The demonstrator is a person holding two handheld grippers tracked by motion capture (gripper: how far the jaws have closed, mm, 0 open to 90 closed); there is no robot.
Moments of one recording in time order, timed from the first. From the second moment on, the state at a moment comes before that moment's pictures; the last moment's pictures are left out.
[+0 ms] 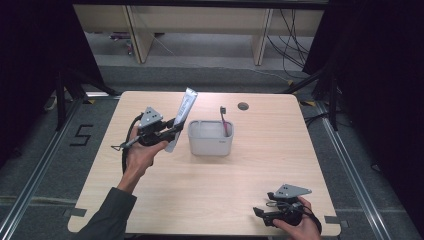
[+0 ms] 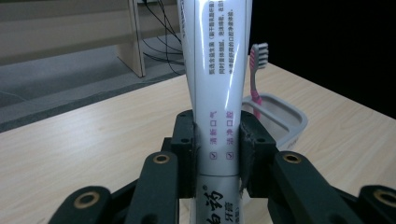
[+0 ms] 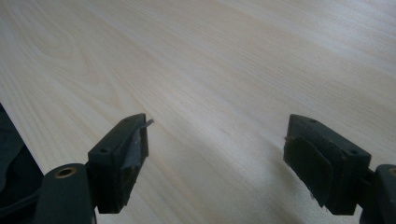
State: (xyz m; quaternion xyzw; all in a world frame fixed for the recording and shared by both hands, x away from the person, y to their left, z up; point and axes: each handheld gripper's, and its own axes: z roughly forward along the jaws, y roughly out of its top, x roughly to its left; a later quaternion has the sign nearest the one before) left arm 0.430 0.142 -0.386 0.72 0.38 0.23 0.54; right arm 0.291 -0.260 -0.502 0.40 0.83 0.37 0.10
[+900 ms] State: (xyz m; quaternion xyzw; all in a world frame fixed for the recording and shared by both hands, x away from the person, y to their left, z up) left arm 0.466 0.084 -0.374 0.69 0.38 0.23 0.57; right arm 0.292 -0.261 -0.501 0.39 0.84 0.37 0.10
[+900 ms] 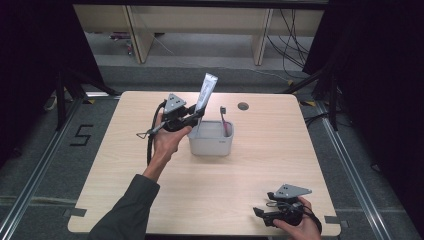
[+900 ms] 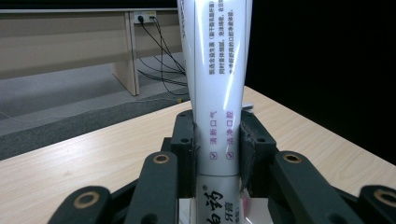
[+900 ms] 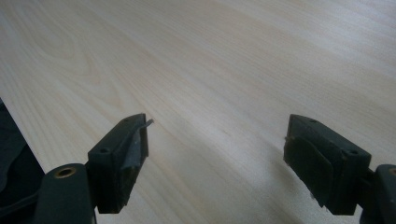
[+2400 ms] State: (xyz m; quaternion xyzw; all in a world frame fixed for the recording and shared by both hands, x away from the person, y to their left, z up) left arm 0.497 0.049 -0.407 0.68 0.40 0.23 0.57; right arm 0.292 -0.261 -0.500 0.38 0.84 0.37 0.10
